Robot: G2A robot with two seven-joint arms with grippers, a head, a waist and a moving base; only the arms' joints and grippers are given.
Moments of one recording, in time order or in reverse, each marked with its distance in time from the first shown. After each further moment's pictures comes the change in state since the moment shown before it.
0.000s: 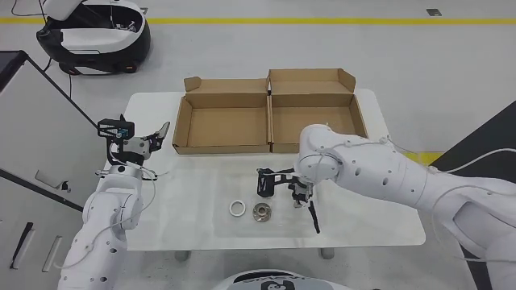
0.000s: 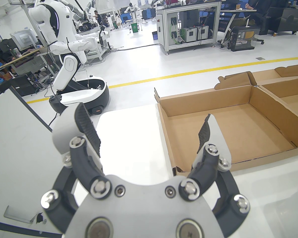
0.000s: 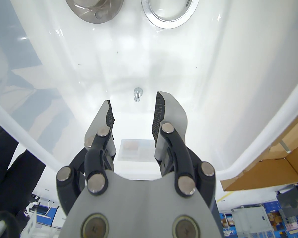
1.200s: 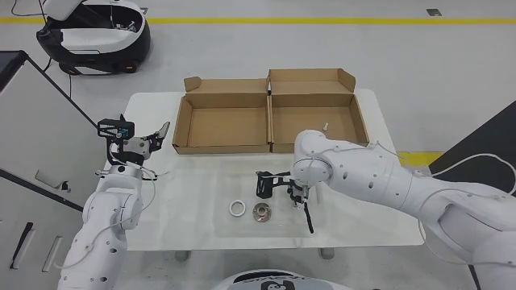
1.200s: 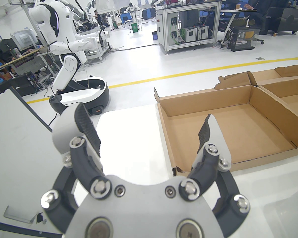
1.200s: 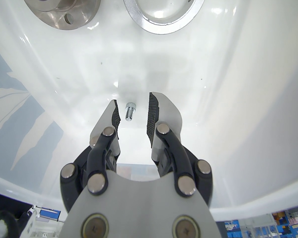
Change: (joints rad) left arm 0.000 0.000 0.000 0.000 0.000 0.000 0.000; right arm -0.055 -0.059 0.000 0.110 -0.069 -0.018 -0.018
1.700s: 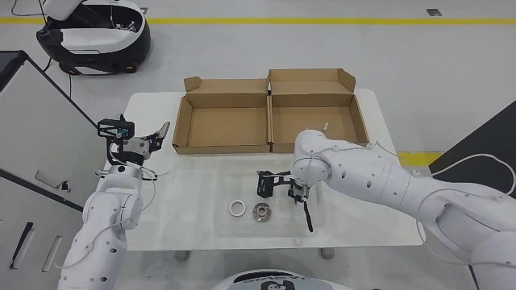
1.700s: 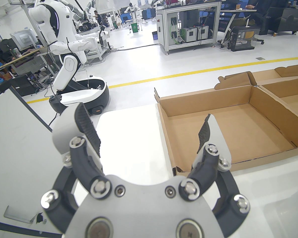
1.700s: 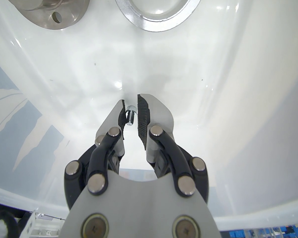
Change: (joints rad) left arm 0.000 0.000 0.000 0.000 0.000 0.000 0.000; right arm -0.002 -0.008 0.000 0.028 0.000 -0.002 -0.002
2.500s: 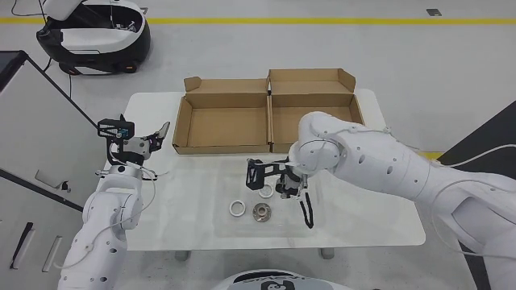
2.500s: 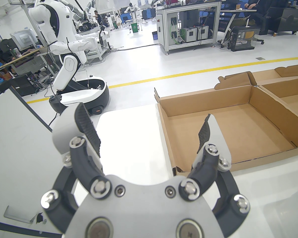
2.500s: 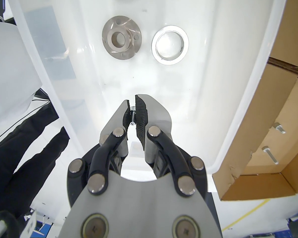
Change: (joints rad) left arm 0.000 0.000 0.000 0.000 0.000 0.000 0.000; right arm 0.080 0.054 0.076 -0.161 0.218 0.005 -0.007
